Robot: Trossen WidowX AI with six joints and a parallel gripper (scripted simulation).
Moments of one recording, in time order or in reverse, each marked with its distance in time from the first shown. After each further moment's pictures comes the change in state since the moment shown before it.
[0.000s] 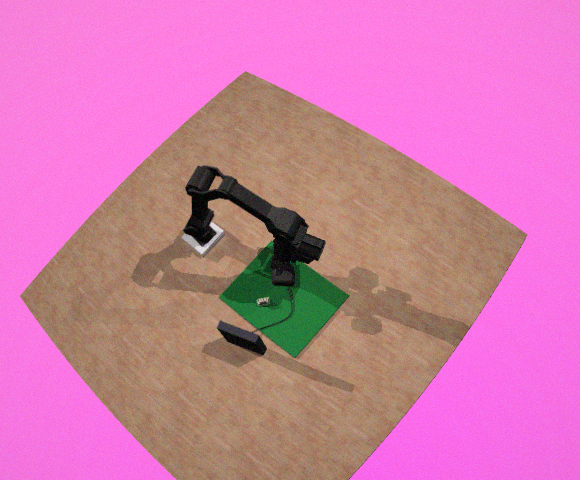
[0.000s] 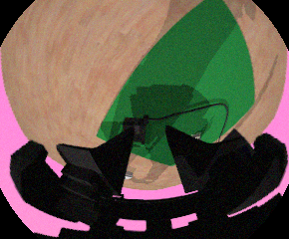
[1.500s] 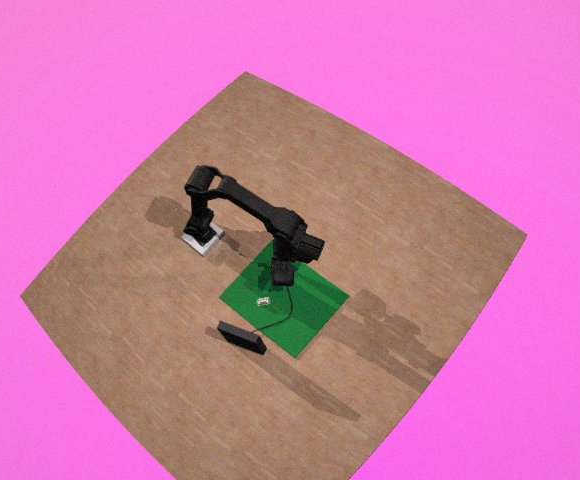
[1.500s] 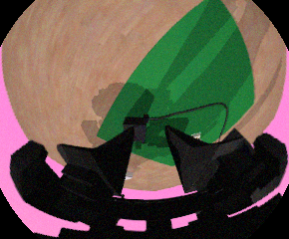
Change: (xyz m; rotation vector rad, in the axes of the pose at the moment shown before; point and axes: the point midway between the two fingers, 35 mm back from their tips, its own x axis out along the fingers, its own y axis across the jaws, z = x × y) arm -0.005 -0.001 0.000 0.004 -0.022 -0.003
